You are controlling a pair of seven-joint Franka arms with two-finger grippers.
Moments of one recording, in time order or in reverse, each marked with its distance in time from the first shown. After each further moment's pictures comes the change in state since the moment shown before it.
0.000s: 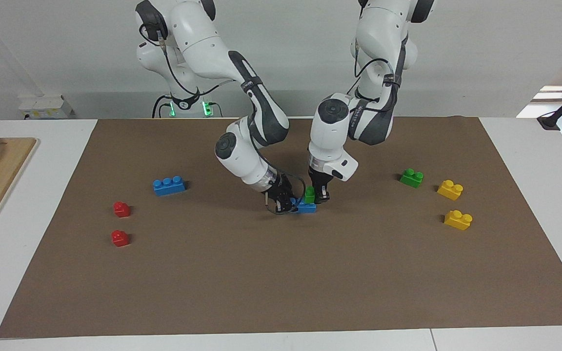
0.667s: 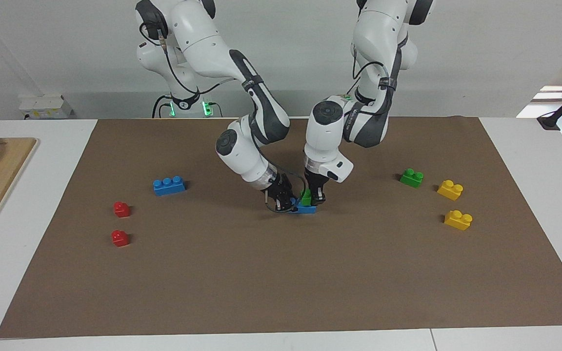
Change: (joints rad) left arm -0.021 0.014 -0.001 0.000 0.009 0.029 -0.023; right arm 0.003 -0.009 0.005 -0.020 0.001 0.034 0.000
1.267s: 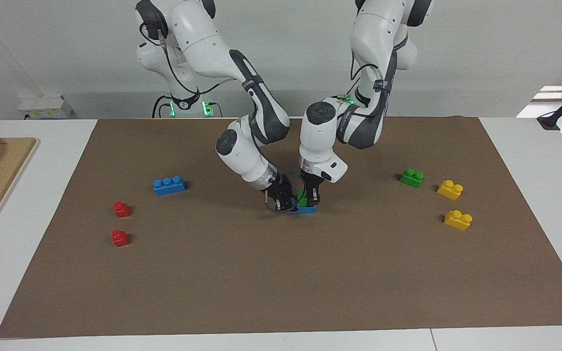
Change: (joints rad) left arm -0.008 0.016 -0.007 -0.028 0.053 0.064 0.001; right arm 0.000 0.000 0.000 0.000 0.000 0.002 0.001
